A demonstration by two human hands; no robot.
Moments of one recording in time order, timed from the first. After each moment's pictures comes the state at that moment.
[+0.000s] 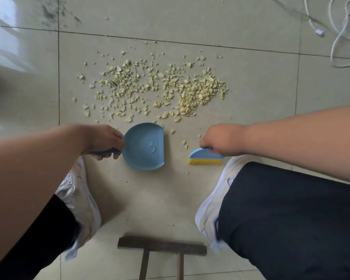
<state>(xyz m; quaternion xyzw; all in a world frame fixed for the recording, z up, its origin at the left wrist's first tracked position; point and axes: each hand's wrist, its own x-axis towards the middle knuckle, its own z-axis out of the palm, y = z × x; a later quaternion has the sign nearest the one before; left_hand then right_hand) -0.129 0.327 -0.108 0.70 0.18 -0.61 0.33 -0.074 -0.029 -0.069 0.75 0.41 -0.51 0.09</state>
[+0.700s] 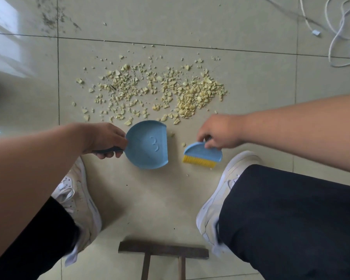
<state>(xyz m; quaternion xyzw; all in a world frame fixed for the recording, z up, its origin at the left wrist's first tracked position) -0.117 0.323 -0.106 0.70 0.19 -0.59 0.35 -0.051 -0.018 -0.050 0.78 0.34 -0.53 0.01</state>
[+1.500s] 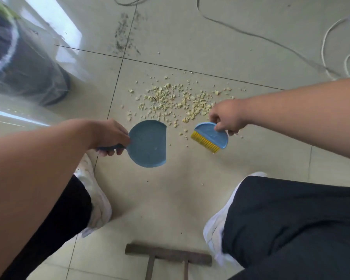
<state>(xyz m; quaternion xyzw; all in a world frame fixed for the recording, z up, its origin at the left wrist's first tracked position) -0.156 0.377 -0.018 0.76 0.24 -0.52 0.31 -0.004 0.049 -0.003 0.83 0.30 -0.47 0.07</state>
